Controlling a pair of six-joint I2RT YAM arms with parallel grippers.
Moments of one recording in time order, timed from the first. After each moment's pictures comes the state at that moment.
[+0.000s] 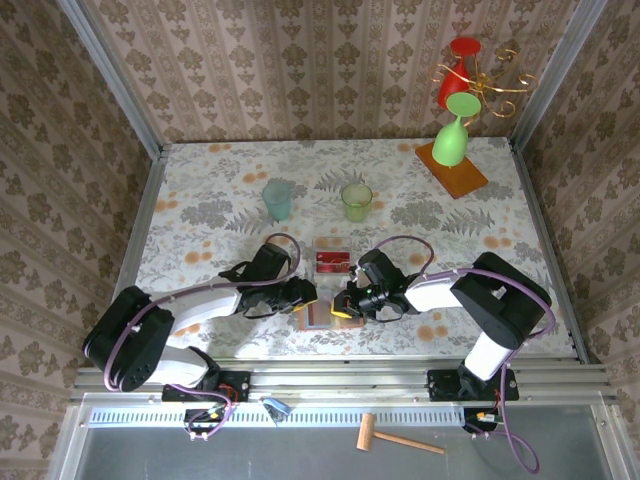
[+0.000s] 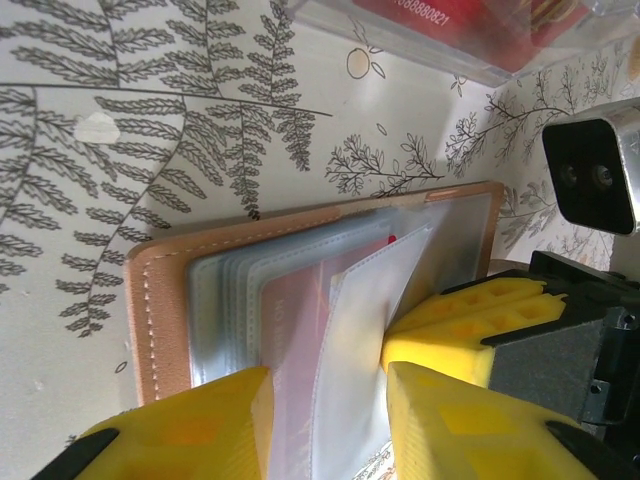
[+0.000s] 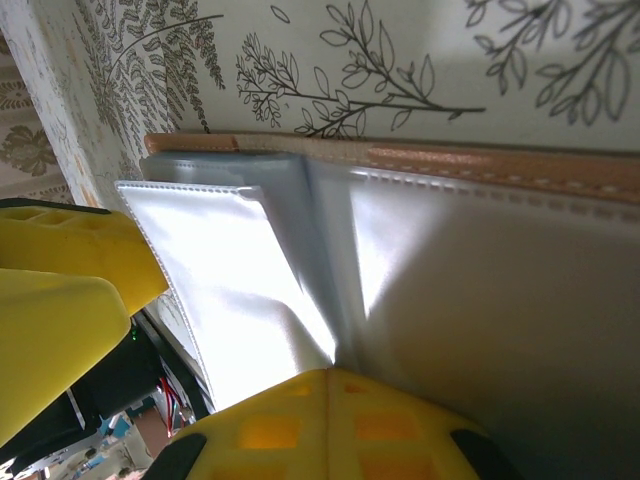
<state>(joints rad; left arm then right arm) -0.72 1.37 0.55 -0.13 0.45 -0.96 0.71 1.67 0.58 0.24 -0.58 1.07</state>
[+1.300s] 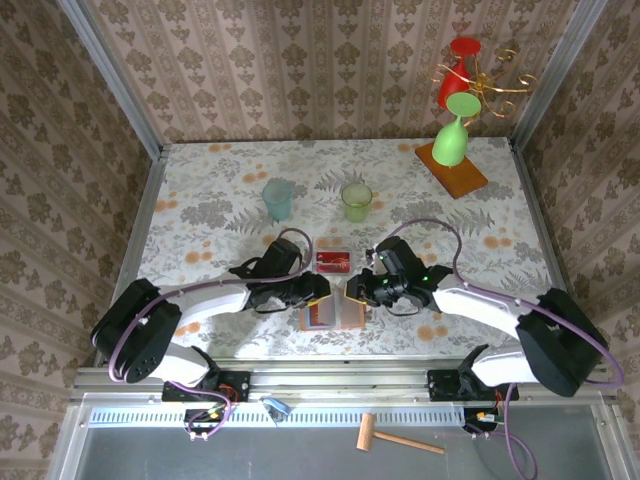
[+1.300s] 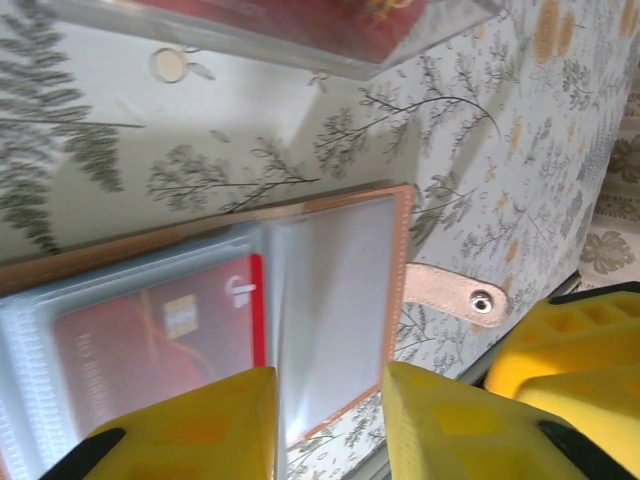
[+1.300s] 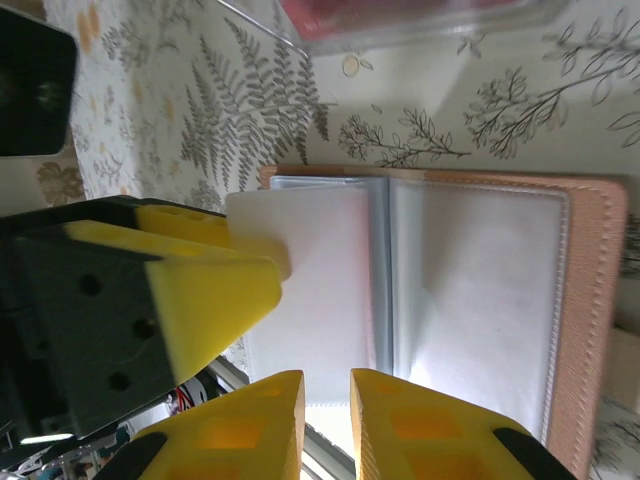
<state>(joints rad) -0.78 1.43 0.62 -0.04 0.48 -1.01 0.66 1.31 0.62 -0.14 -0.43 0.95</state>
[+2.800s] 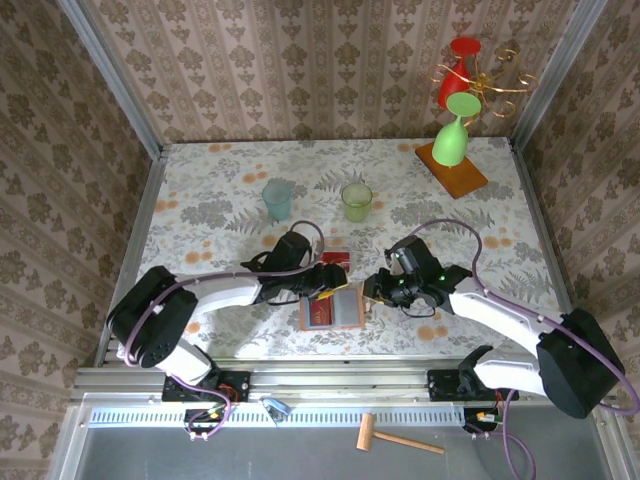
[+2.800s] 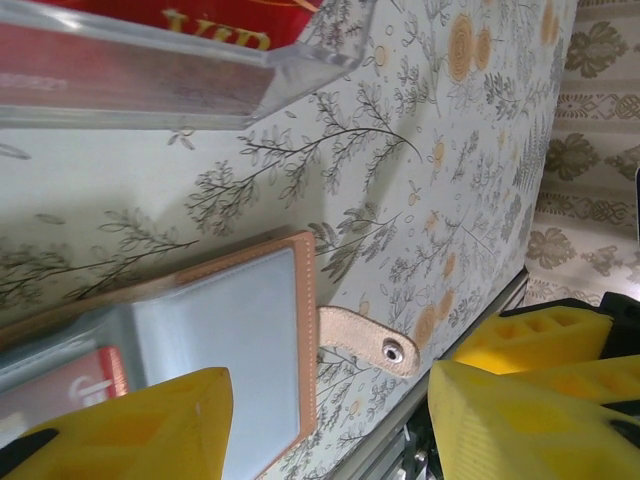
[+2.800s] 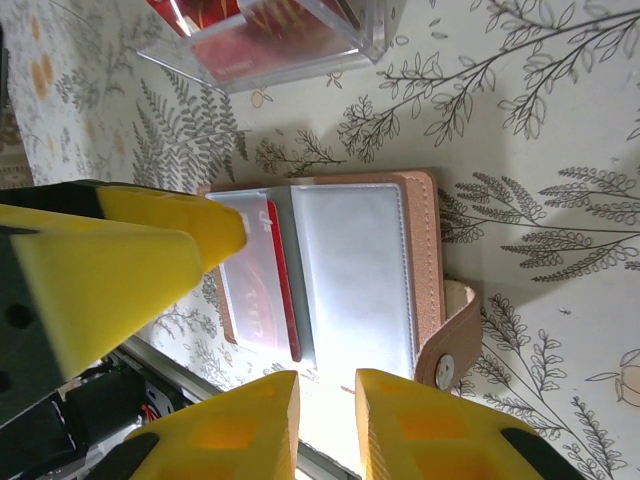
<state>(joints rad) -0.80 1.52 0.67 0.09 0.52 -1.05 0.59 1.21 0.61 -0.31 -0.40 0.92</state>
